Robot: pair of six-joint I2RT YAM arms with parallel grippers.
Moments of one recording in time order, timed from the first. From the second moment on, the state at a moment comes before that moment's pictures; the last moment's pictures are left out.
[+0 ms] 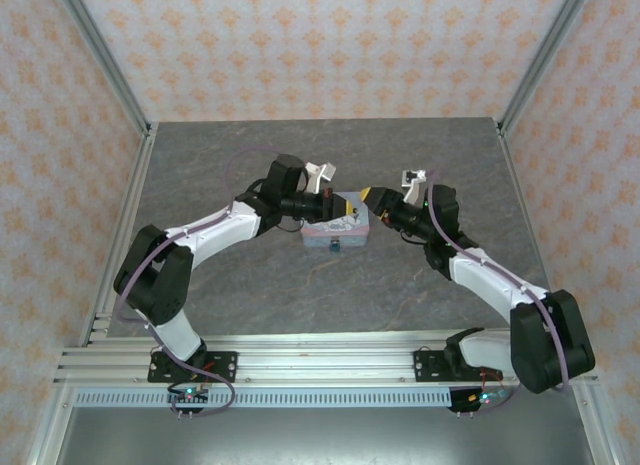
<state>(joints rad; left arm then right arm) -0.53 1.69 1.15 -0.02 0.73 -0.72 0.33 1.24 0.61 0.41 -0.57 0.99</state>
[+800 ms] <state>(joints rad) -0.53 1.69 1.15 0.00 0.76 -0.74 0.33 1.33 0.53 0.62 -0.71 1.06</state>
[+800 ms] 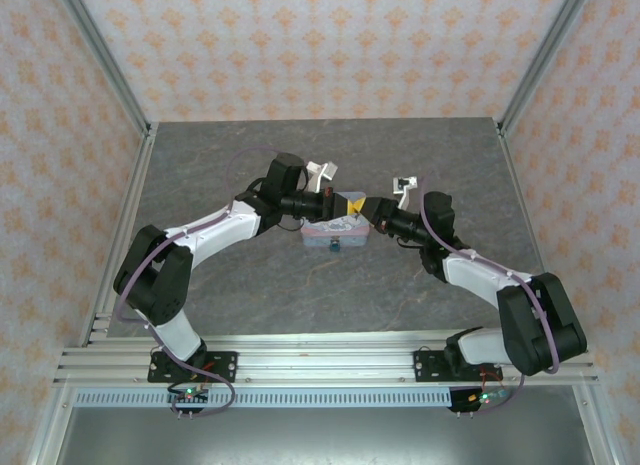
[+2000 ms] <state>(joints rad) -0.51 1.55 1.06 0.08 0.39 -1.43 0.44 1.05 0.49 0.30 -0.28 0.85</state>
